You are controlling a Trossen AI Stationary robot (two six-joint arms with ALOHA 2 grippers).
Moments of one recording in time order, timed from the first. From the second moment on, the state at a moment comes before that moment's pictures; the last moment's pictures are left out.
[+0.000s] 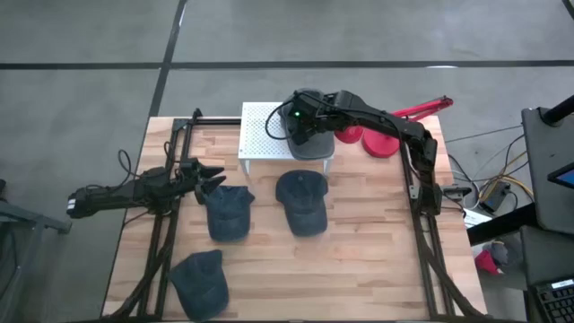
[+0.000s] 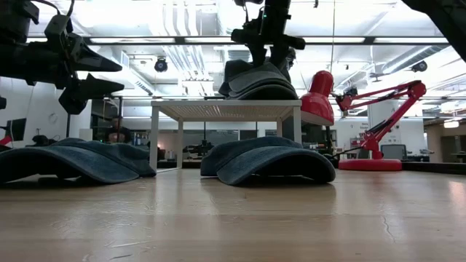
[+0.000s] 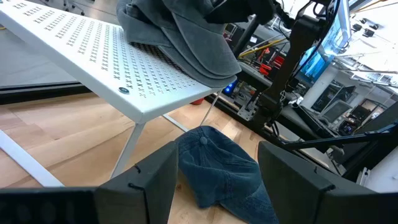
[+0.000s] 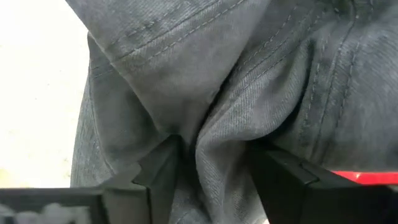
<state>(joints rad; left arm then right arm) 0.09 0.05 0.06 -0.10 -0.26 -0.50 -0.31 2.00 2.17 -1.35 0.47 0.63</state>
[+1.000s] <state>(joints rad) 0.09 0.05 0.06 -0.10 -0.26 -0.50 -0.28 1.87 2.17 -1.36 0.47 0.63</state>
